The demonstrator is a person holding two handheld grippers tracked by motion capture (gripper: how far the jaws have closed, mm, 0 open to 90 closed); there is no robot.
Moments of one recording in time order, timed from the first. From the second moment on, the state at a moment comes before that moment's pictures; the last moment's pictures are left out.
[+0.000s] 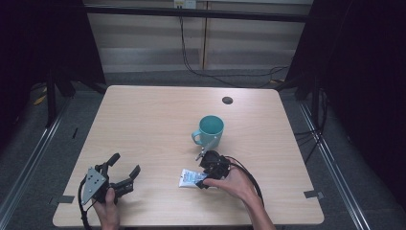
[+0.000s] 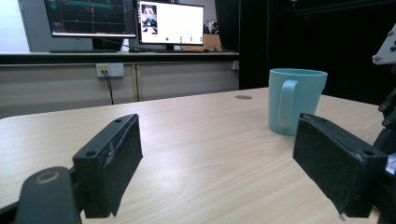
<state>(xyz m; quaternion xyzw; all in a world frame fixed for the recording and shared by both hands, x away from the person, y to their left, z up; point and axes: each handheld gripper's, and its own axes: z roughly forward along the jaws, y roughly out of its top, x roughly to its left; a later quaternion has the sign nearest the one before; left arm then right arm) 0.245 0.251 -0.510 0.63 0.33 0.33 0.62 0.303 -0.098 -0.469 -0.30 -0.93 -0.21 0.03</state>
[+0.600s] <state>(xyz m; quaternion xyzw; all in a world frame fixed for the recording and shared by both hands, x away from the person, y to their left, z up) 0.245 0.251 -0.510 0.63 0.33 0.33 0.62 0.299 -0.101 -0.473 -0.30 -0.93 -0.20 0.00</state>
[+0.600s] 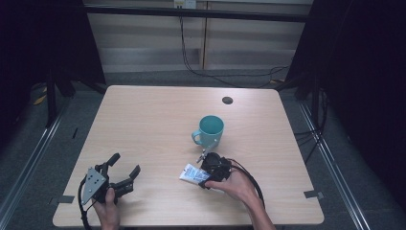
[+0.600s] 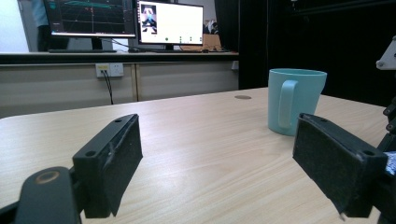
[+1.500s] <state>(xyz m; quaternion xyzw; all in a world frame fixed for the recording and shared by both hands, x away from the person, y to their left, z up) 0.245 0.251 -0.510 0.63 0.33 0.33 0.62 0.293 -0.114 -0.465 -0.34 -0.91 -0.26 0.02</state>
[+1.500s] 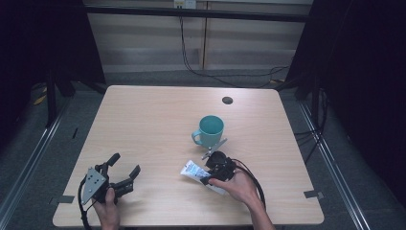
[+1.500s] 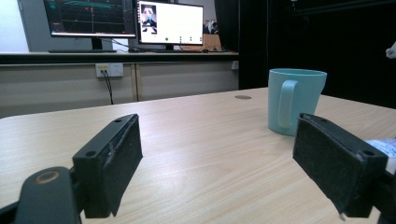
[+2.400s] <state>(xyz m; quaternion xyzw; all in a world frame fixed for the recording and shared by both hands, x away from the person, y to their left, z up) 0.245 0.251 -0.510 0.63 0.33 0.33 0.62 0.289 -0.126 -0.440 -0.33 -0.85 -0.40 0.01</state>
